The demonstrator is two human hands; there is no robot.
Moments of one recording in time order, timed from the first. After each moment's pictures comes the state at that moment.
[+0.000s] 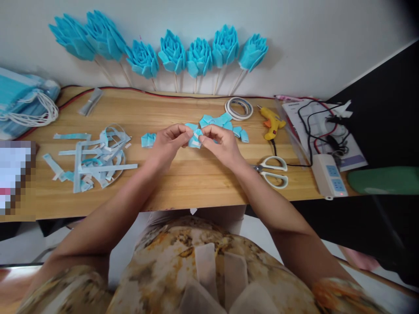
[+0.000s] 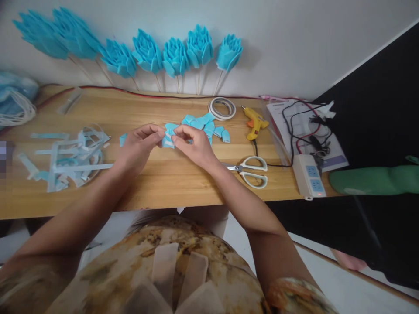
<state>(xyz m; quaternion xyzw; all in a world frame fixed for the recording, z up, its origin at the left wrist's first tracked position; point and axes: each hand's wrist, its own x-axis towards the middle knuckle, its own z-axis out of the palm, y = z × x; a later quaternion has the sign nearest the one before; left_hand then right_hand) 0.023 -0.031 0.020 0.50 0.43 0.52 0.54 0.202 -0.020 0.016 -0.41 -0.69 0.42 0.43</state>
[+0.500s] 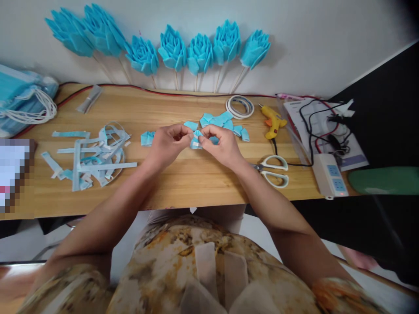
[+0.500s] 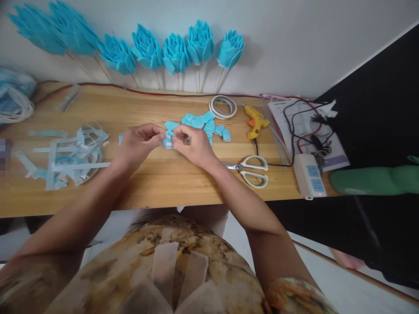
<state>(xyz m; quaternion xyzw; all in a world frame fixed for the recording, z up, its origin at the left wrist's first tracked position) 0.018 -0.029 0.017 0.57 0.48 0.48 0.47 0.202 -0.022 0.018 -0.42 -0.74 0.34 0.40</state>
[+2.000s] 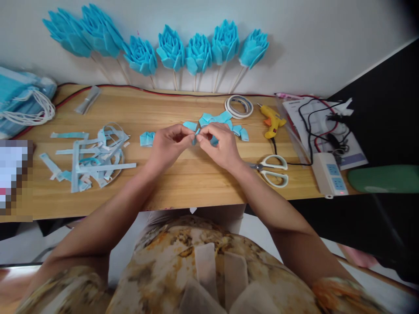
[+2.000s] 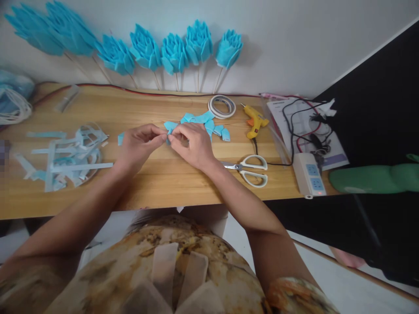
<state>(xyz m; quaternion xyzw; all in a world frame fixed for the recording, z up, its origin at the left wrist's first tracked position) 0.023 -0.033 0.017 0.58 0.46 0.50 0.44 0.201 -0.025 0.014 -0.42 -0.79 0.17 0.42</state>
